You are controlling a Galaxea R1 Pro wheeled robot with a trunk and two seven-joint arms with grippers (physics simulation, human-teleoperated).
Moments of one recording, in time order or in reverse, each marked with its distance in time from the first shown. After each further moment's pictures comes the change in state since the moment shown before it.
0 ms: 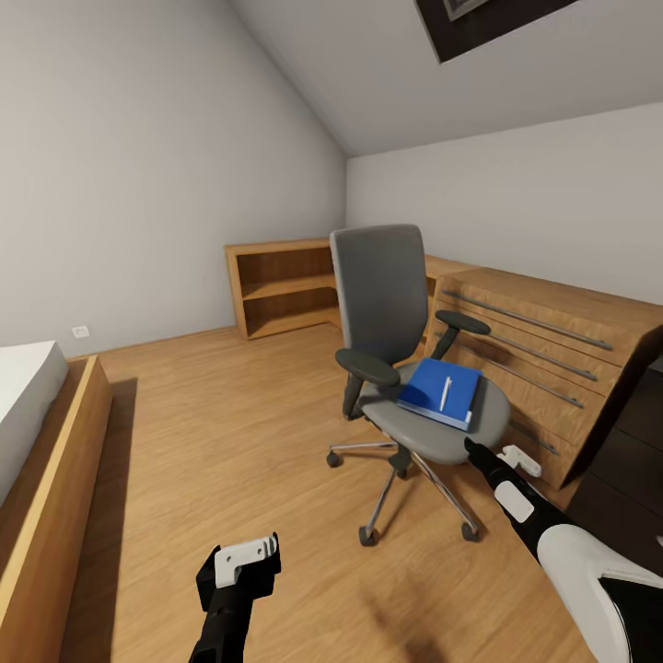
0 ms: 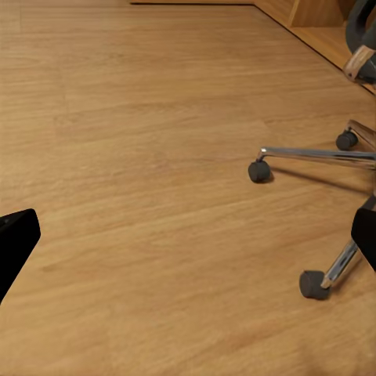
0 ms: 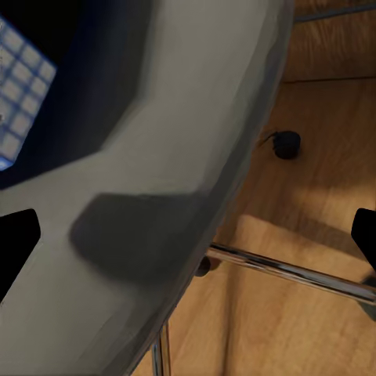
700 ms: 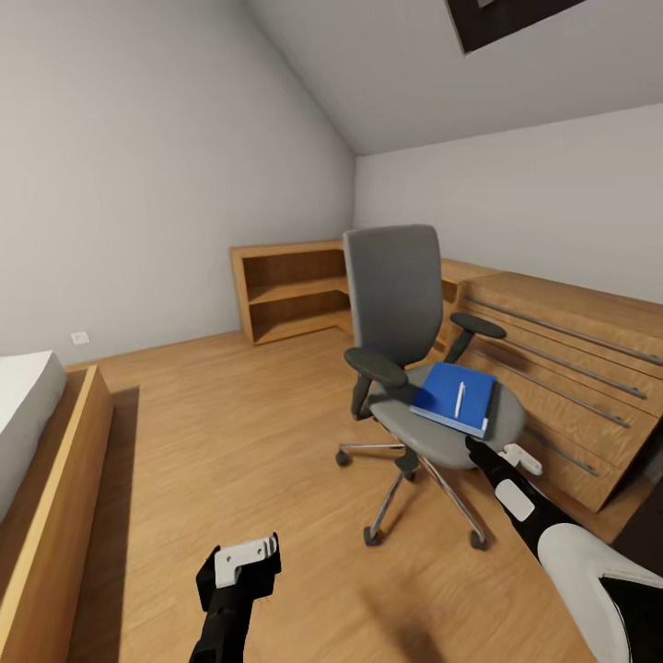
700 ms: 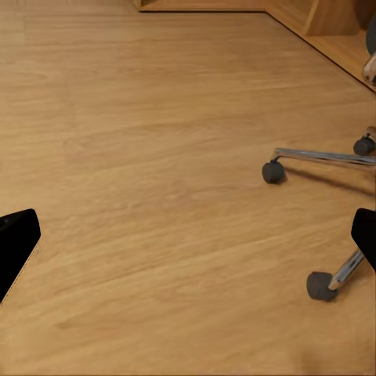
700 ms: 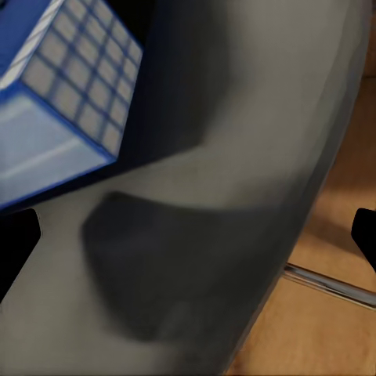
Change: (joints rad) left arm 0.000 0.000 0.000 0.000 0.000 0.000 0.000; right arm 0.000 0.000 -0.011 -0.011 0.004 -0.001 0.000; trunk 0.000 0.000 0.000
